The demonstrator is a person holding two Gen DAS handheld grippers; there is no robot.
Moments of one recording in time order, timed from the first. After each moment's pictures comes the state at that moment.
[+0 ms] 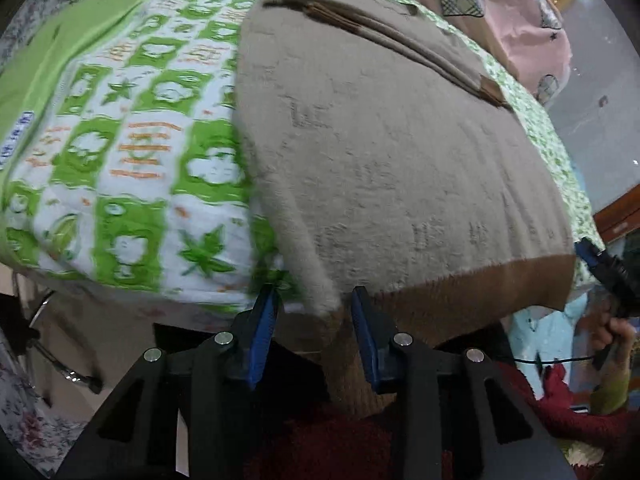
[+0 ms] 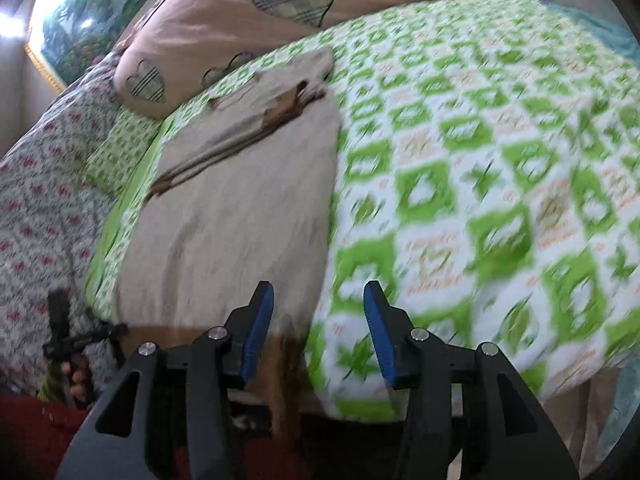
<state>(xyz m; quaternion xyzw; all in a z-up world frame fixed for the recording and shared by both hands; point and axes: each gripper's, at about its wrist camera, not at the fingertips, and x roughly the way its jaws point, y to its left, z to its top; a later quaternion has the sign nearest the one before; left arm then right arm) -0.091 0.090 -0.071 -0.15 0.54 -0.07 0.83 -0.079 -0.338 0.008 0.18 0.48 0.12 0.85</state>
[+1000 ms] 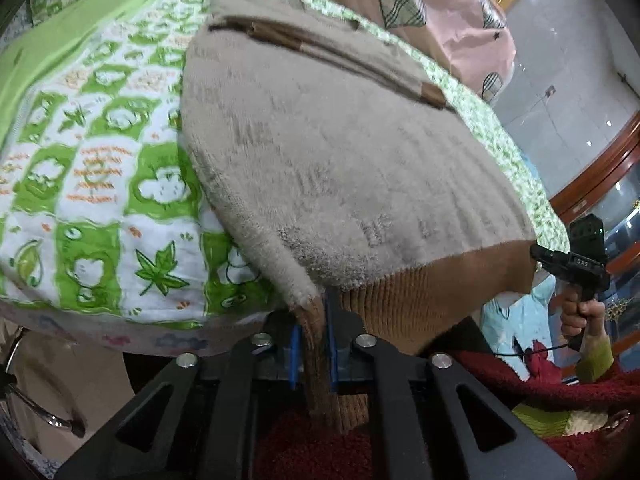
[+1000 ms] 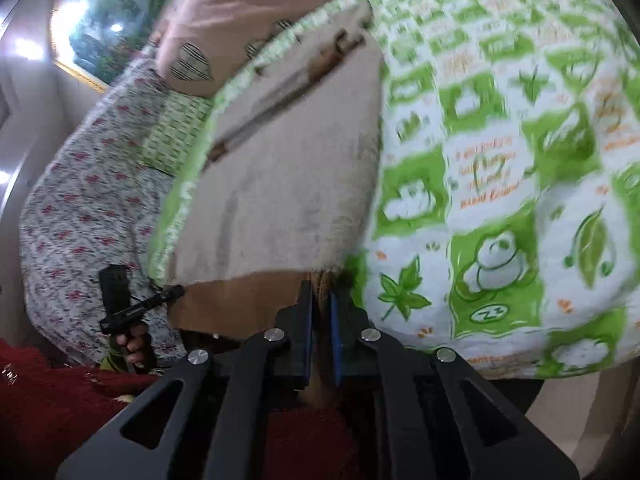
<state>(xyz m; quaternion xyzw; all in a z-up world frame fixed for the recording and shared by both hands) -0.096 0.108 -0.075 -0.16 0.49 -0.16 0.84 -0.102 -0.335 -0.023 0.24 0.51 0.21 0.80</state>
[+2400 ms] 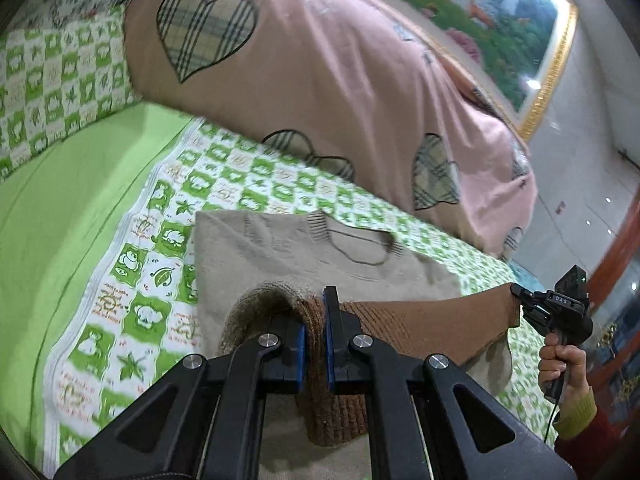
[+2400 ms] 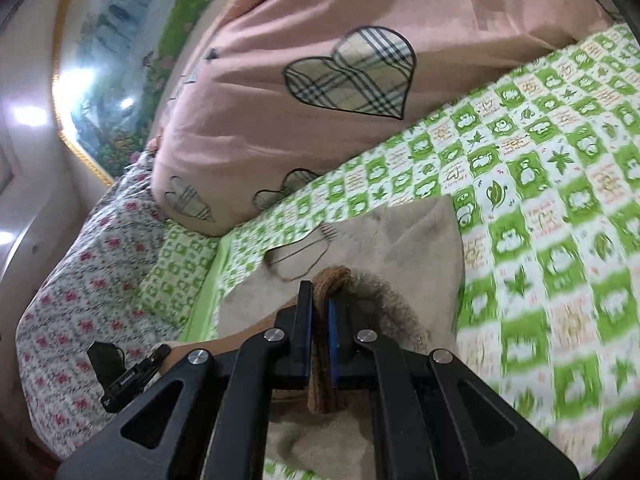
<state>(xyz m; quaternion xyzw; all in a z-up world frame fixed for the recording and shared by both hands) 0.184 0.160 0.032 -0.21 0.29 -0.10 0.93 0.208 -0.321 0.055 0.30 0.36 0.19 0.86</state>
